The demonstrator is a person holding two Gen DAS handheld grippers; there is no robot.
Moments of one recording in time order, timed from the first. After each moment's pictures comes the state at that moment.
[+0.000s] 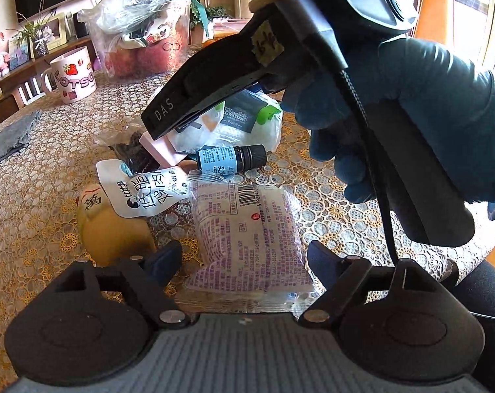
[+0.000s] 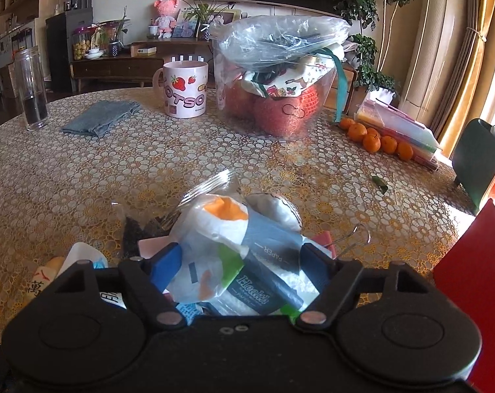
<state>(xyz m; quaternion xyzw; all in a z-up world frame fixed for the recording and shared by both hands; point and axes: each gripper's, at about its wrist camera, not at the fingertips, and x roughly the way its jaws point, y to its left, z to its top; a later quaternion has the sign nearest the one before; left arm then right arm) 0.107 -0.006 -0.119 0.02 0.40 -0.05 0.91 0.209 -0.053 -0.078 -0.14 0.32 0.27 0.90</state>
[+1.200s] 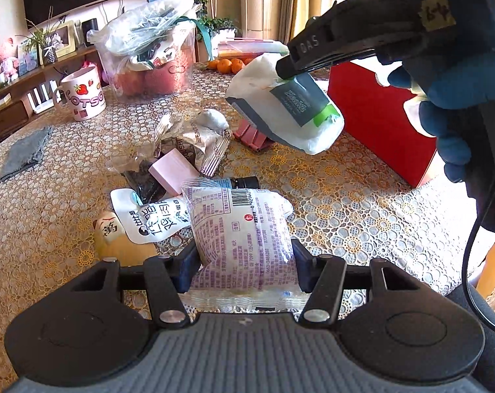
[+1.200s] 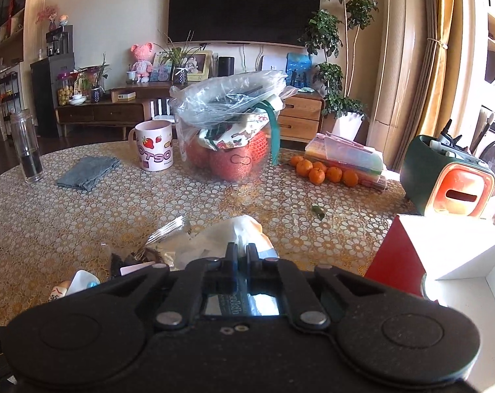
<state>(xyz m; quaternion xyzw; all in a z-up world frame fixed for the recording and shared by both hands) 0.100 -0.015 -0.081 0.02 0.39 -0.03 0.92 0.187 -0.131 -0.013 -0.09 0.27 0.25 0.93</state>
